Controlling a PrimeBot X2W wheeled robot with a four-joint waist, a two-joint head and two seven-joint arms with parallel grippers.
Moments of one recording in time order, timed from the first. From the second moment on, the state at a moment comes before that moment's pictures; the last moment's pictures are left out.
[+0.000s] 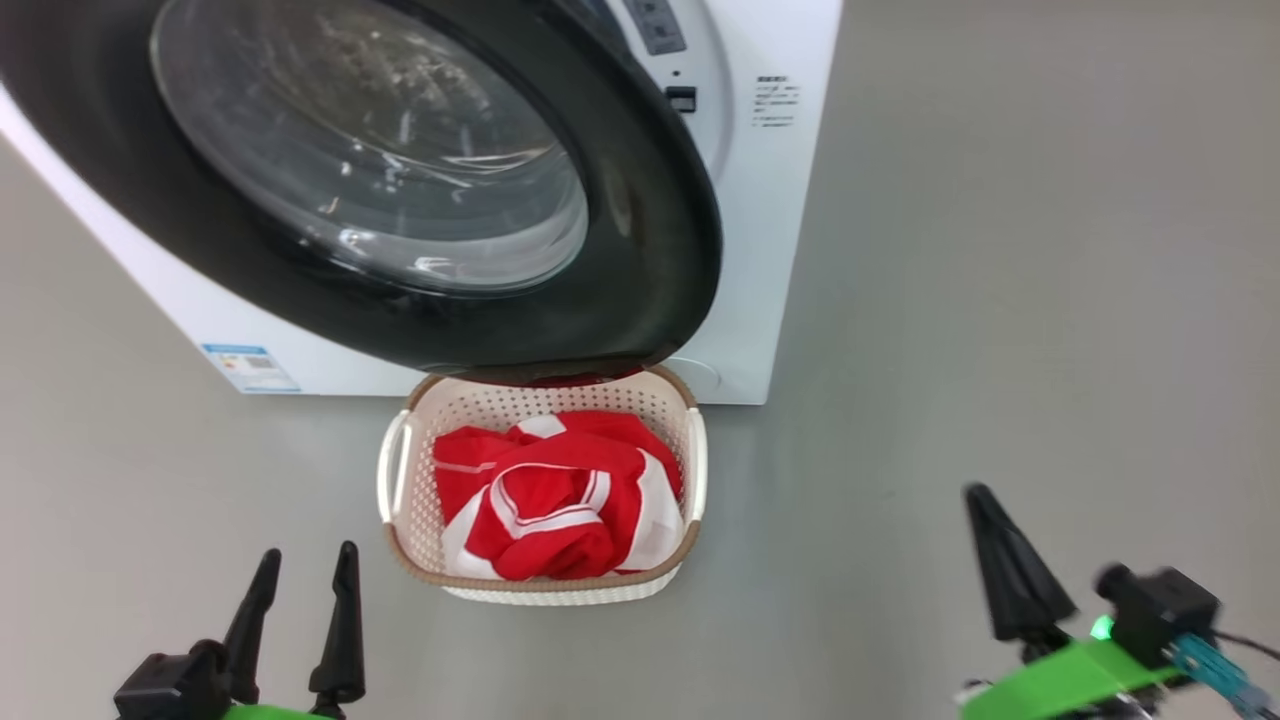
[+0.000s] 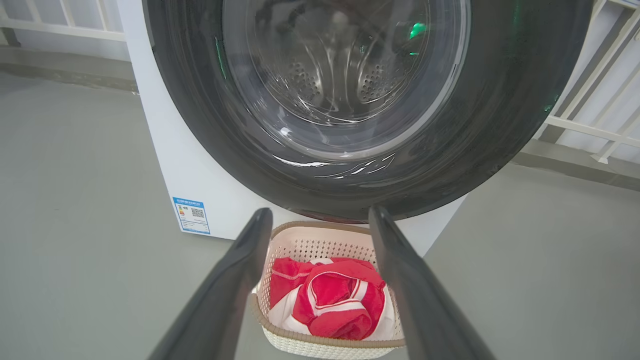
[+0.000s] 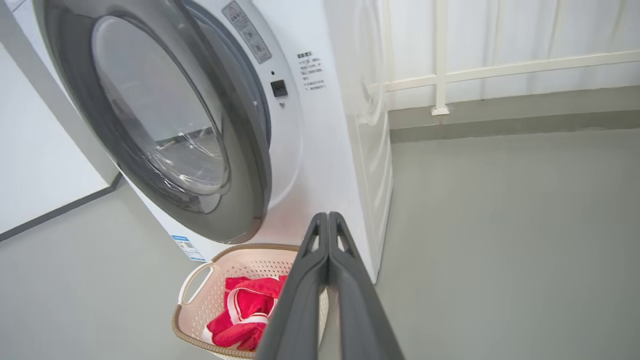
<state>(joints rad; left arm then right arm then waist) -0.06 0.05 0.06 0.30 -0.29 -0.13 -0.25 0.04 -0.07 0.04 0.17 0.37 0.12 -0.26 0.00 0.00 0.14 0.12</state>
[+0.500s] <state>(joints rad) -0.10 0.04 0.02 0.30 -0.40 -0.13 -0.25 -0.34 -0.10 0.24 0.30 0.41 0.12 -0.26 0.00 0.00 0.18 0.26</state>
